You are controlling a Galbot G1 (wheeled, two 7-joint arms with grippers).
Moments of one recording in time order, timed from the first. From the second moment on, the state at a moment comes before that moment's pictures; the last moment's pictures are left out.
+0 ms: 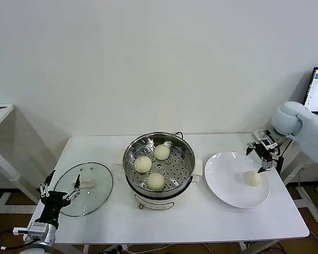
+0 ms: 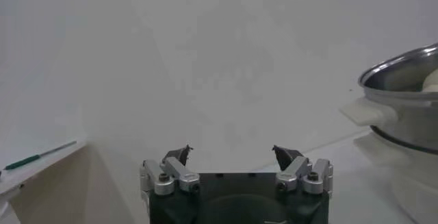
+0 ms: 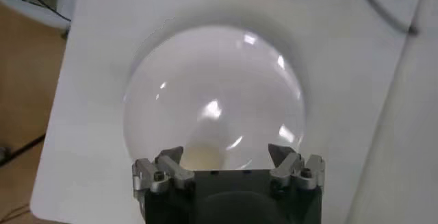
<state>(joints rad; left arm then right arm) 1.56 -1.48 -0.87 -2.04 0.12 -0.01 0.22 0.17 0.58 -0.83 1.21 -0.18 -0.06 -1.29</state>
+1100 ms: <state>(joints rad) 1.54 -1.48 -0.86 -2.02 0.13 -0.01 0.21 -0.13 0.74 -0.53 0.94 -0.38 -0.06 -1.20</state>
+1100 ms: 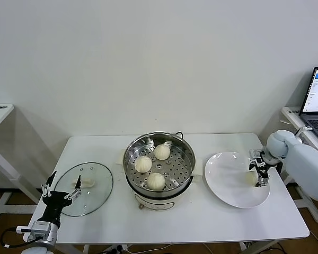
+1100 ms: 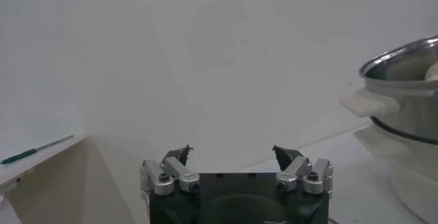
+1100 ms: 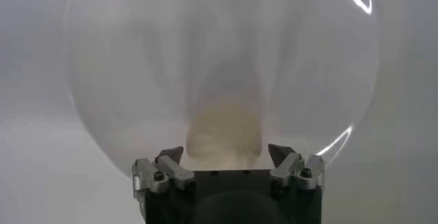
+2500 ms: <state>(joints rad) 1.54 -1.47 -0.86 -2.03 0.11 -0.01 0.22 0.36 0.61 -1.00 1.32 0.08 -0.31 -1.23</state>
